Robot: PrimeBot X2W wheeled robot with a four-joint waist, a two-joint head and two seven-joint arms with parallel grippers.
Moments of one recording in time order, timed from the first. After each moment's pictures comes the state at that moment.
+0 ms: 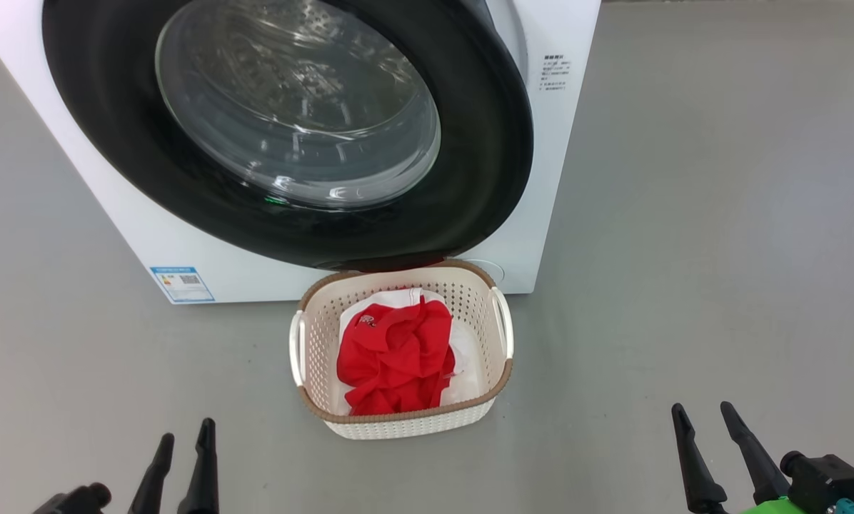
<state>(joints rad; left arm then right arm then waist) -0.08 0.14 -0.06 0.44 -0.72 -0.12 -0.25 0.10 -0.06 -0.02 0.26 0.39 0.12 -0.26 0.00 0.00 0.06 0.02</state>
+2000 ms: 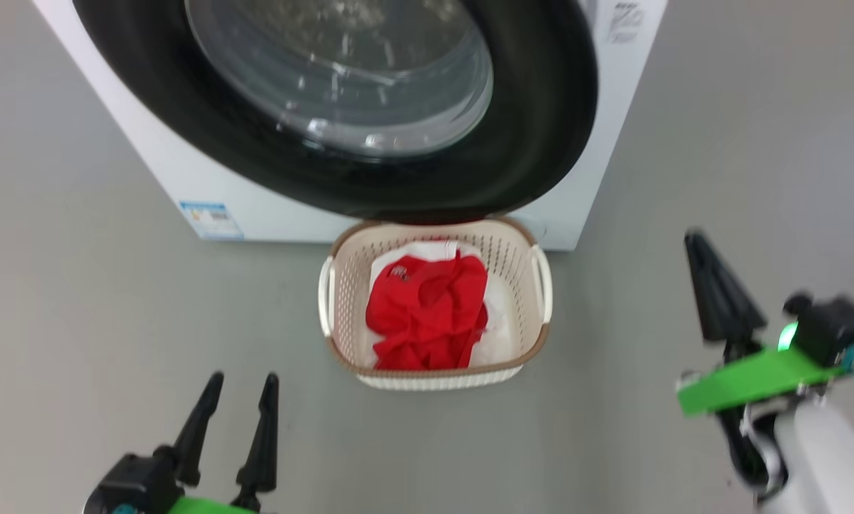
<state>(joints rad) -0.06 0.05 -0.06 0.21 -0.28 -0.13 -0.25 -0.24 -0.13 0.06 0.24 0.38 0.12 -0.26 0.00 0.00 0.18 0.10</state>
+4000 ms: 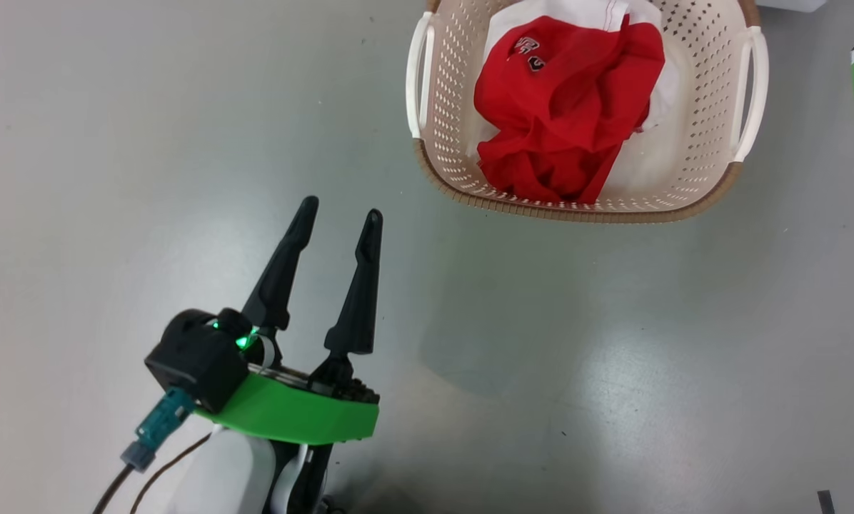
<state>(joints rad) -0.38 0.03 -0.32 0.04 -0.41 -0.02 -0.25 -0.87 -0.34 0.05 0.19 0.44 0.13 -0.26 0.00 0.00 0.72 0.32</state>
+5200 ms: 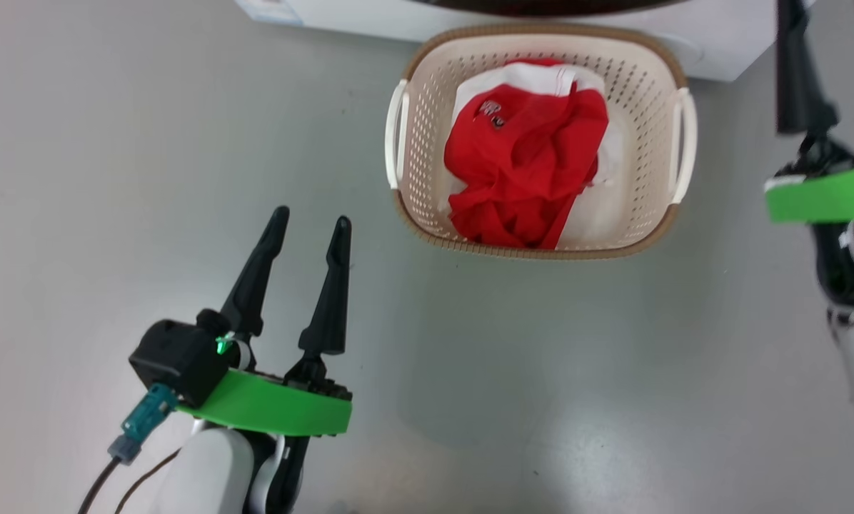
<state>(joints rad) -0.37 0.03 -0.25 0.12 -0.38 -0.05 -0.26 -0.65 -0.28 0.06 0.22 0.47 0.13 -0.26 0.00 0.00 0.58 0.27</state>
